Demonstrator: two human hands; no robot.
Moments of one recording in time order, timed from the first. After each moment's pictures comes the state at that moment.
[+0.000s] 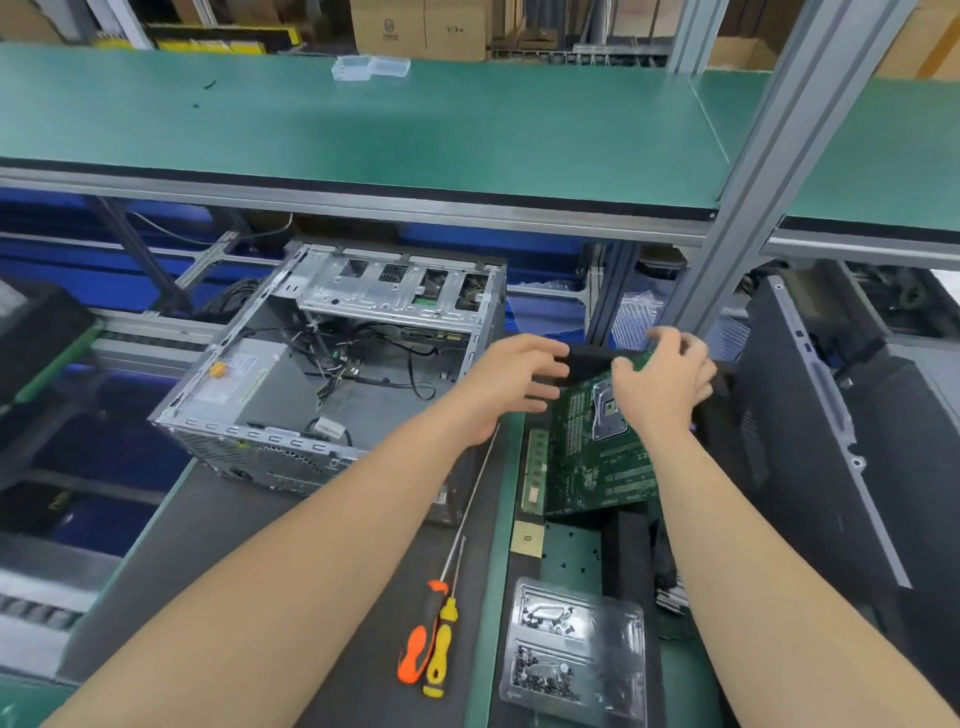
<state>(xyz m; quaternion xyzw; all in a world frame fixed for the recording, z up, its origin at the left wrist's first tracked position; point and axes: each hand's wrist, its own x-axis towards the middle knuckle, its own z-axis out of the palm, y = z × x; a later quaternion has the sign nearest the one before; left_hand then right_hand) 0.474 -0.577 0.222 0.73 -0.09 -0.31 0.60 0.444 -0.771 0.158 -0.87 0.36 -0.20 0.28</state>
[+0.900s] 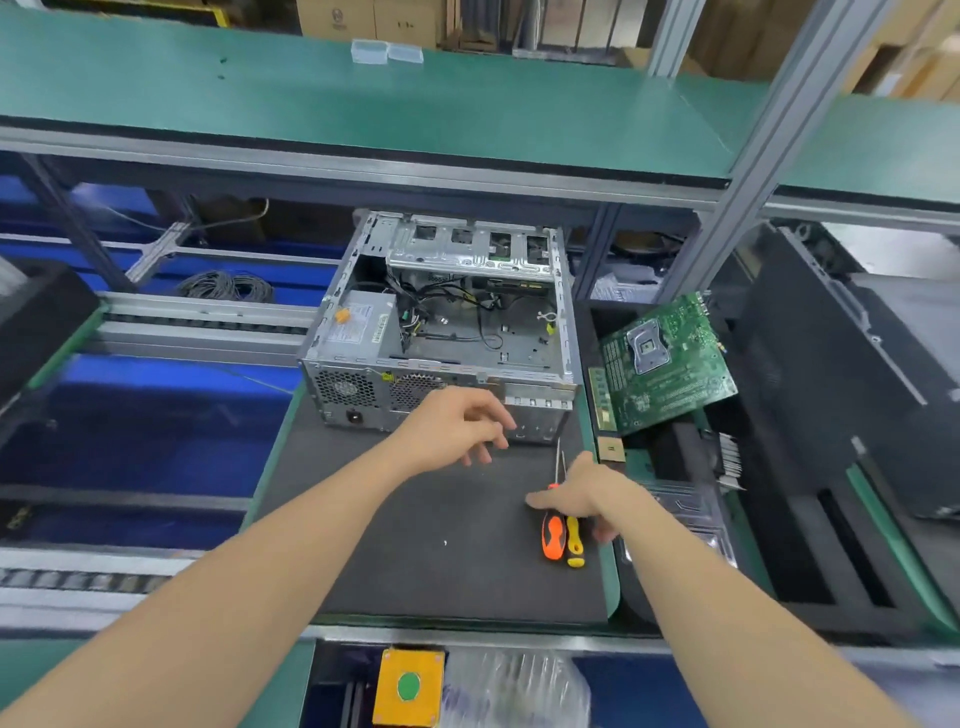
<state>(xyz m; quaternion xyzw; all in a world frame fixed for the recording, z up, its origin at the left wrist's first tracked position) 0.435 -0.314 0.162 0.78 -0.30 -0.30 0.46 0.328 -0.508 0.129 -0.84 0.37 0.35 0.21</state>
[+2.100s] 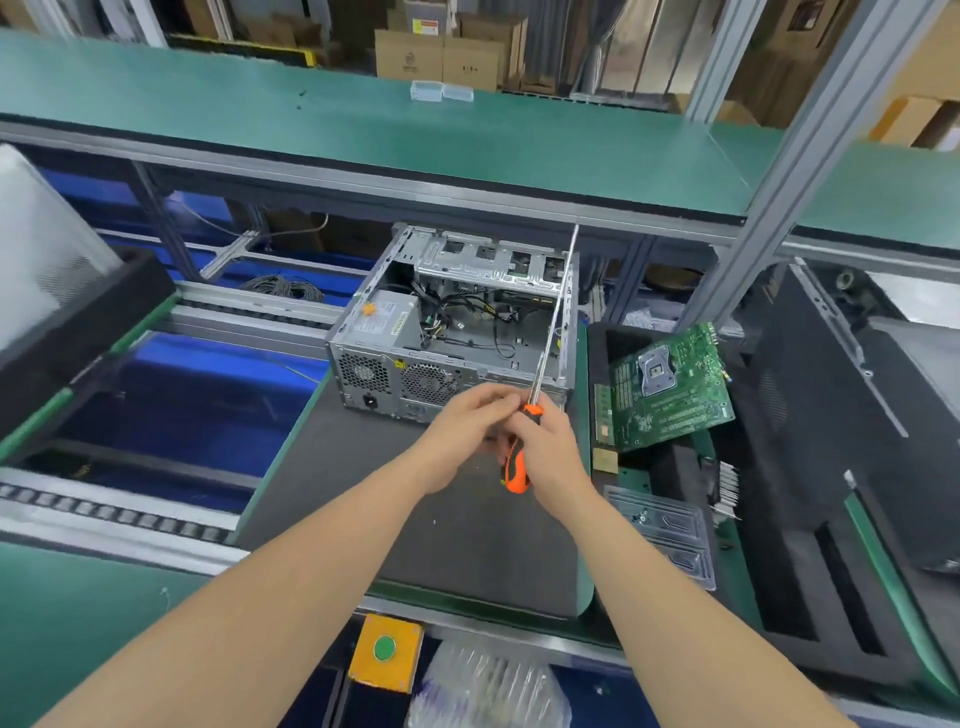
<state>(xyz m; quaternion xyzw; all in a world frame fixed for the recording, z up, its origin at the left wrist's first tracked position) 0.372 -0.339 0.170 0.66 -0.14 -0.29 0.68 0.316 -0.459 0.160 -0.68 0.14 -0.09 0.72</state>
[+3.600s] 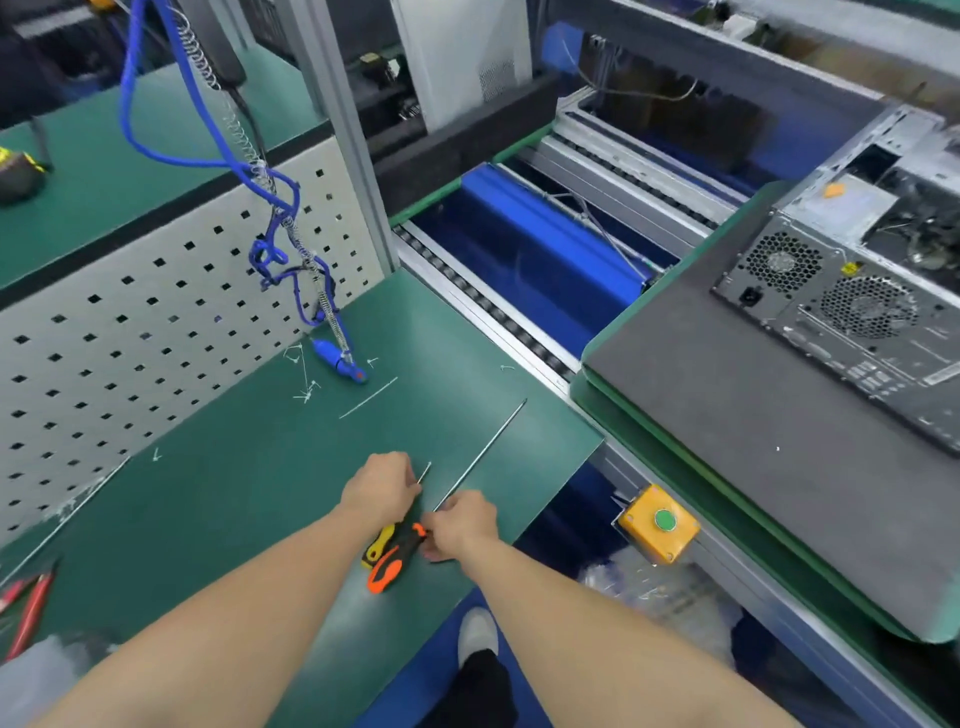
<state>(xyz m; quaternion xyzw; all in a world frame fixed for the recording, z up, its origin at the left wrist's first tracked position) 0.128 0.100 0.000 0.92 0.26 -0.24 0.19 0.135 -0.034 -0.016 -0.79 0.13 0.42 0.43</state>
